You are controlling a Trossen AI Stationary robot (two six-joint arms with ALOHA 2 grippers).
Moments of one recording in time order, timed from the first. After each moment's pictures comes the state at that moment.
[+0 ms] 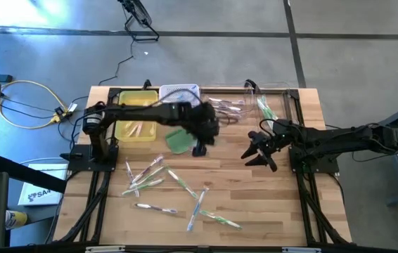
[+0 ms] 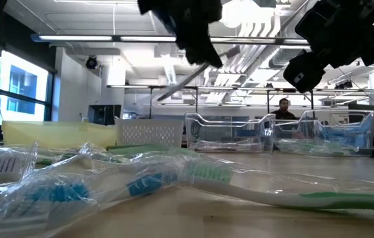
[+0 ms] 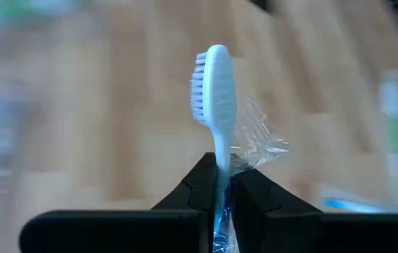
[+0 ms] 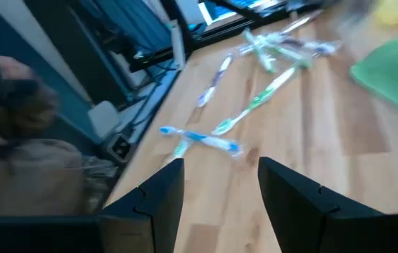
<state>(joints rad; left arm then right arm) 0.15 1.83 1.62 -0.61 0.27 0.18 -0.17 0.86 0.30 0.23 -0.62 0.29</state>
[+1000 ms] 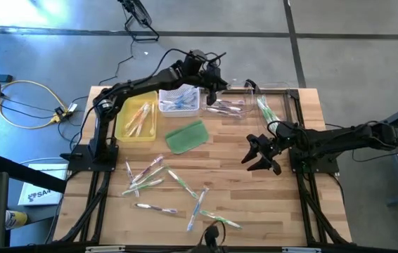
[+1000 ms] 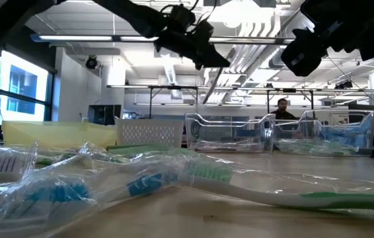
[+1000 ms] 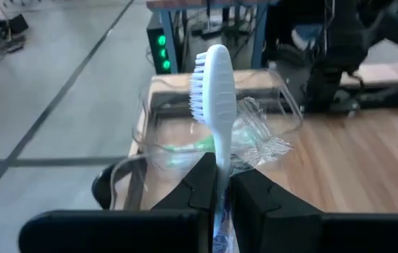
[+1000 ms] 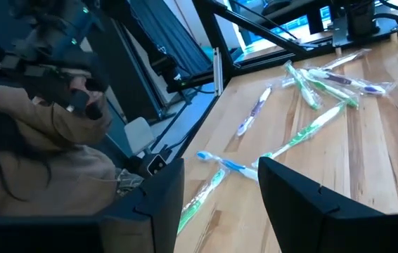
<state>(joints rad) 0.53 1.99 1.80 -0.15 0.45 0.28 -0.09 0.86 0.30 0.39 -0.63 0.34</state>
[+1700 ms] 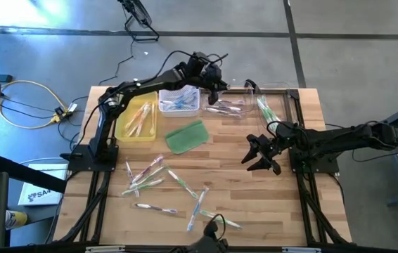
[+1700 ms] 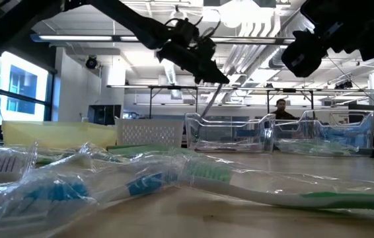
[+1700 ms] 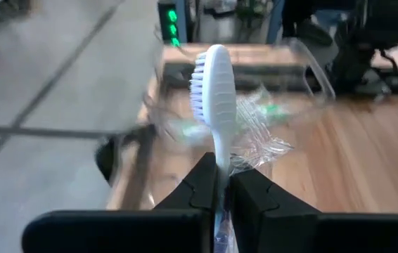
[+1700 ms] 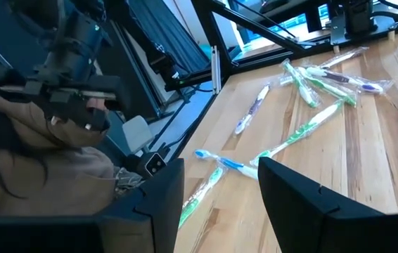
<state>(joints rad) 0.55 2.07 1.81 -0.14 0.42 0.25 -0.09 0.86 0.30 0.38 -0.63 0.34</state>
